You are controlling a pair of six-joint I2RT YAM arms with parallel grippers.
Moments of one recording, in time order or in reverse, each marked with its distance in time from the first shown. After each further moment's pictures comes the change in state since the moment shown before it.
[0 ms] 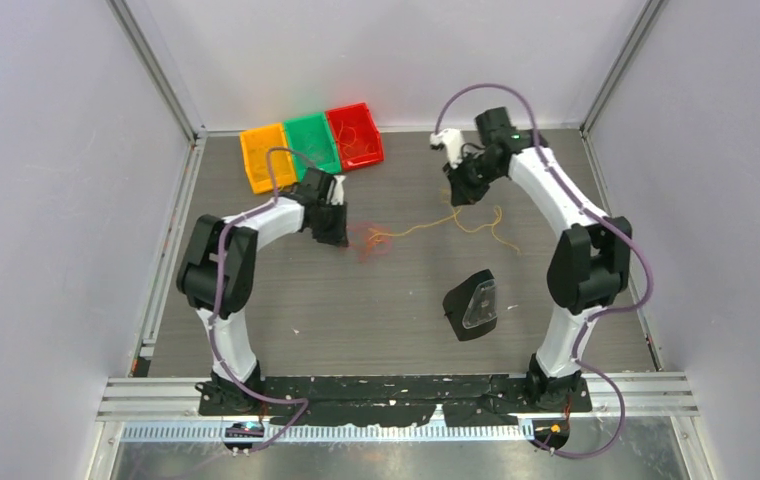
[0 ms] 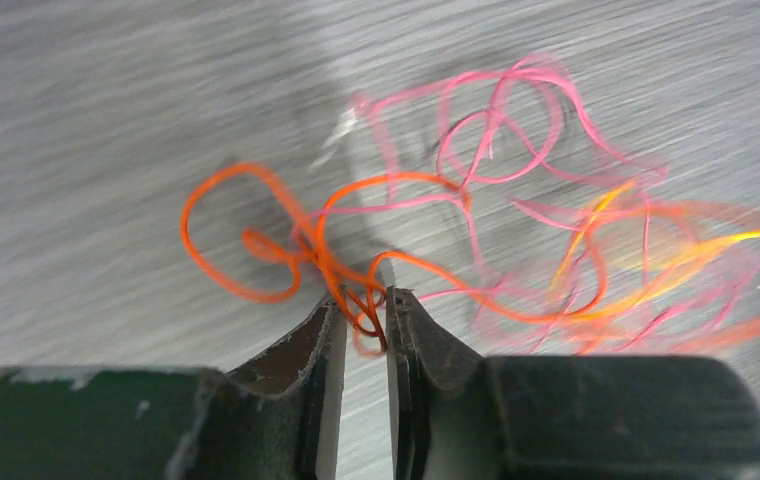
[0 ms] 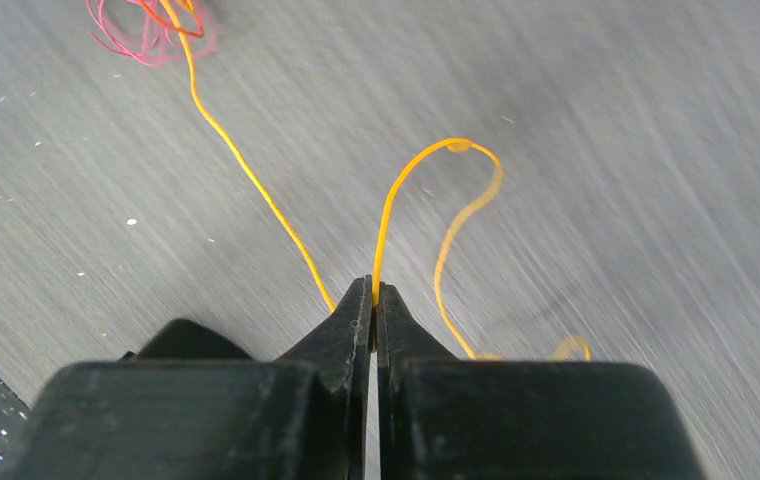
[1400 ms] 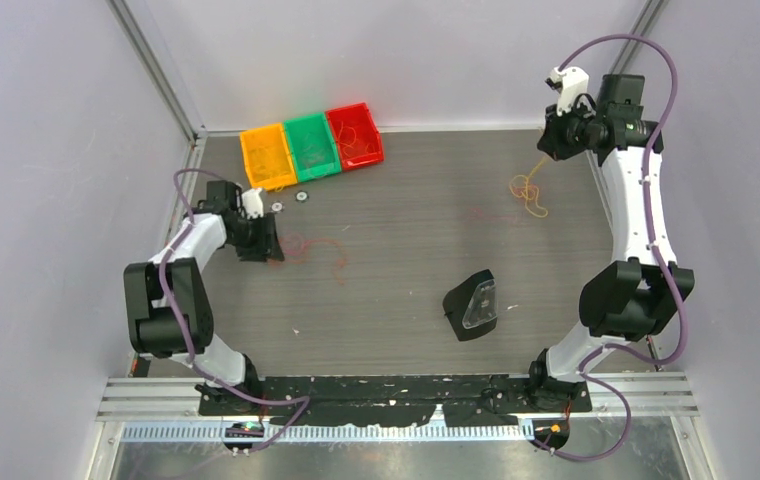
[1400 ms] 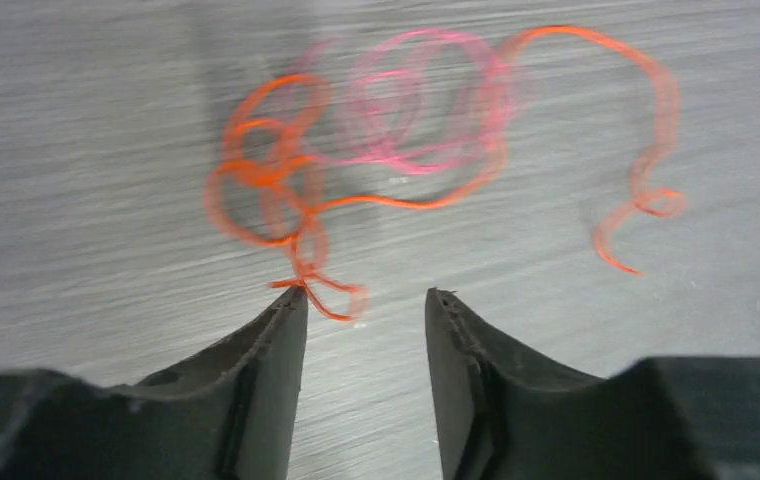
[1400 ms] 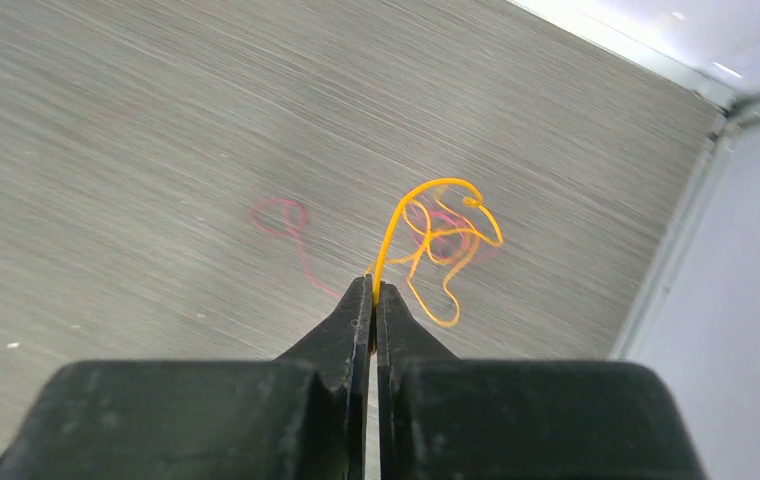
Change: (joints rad) left arm 0.516 -0.315 -0.249 -0.254 0.097 0.268; right arm -0.439 -0.228 0.098 0.101 0.030 0.124
